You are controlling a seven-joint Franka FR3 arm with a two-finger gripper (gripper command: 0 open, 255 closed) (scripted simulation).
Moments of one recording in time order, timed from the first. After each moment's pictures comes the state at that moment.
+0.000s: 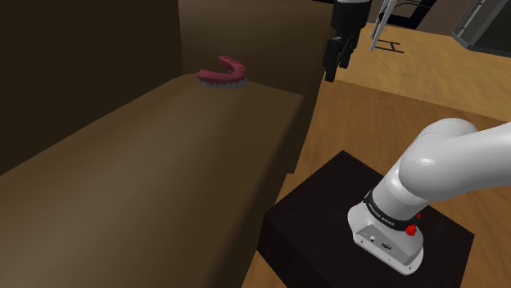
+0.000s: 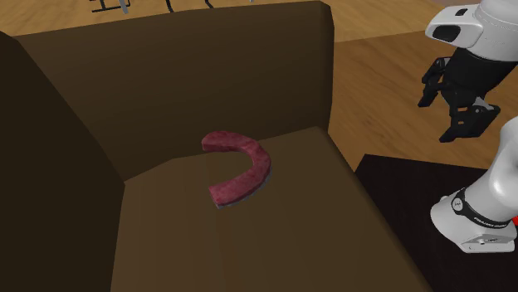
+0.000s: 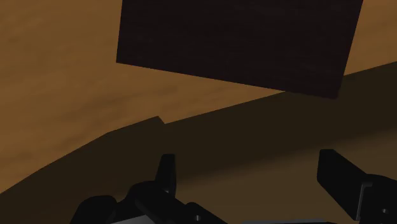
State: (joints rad) arm 0.02 -0.78 0.07 -2.40 -0.05 1.53 -0.12
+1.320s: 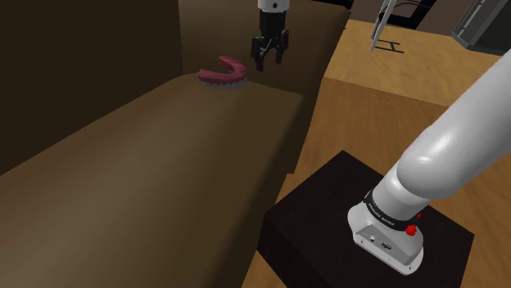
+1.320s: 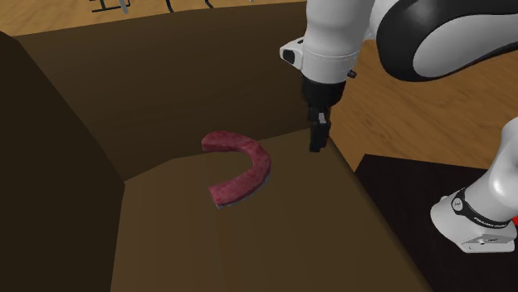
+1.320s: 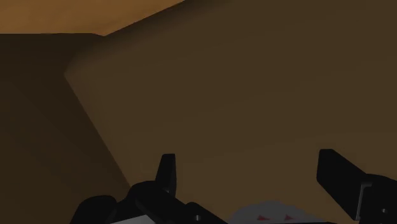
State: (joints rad) arm -0.02 -0.09 0.08 -1.98 -0.03 1.84 -0.01
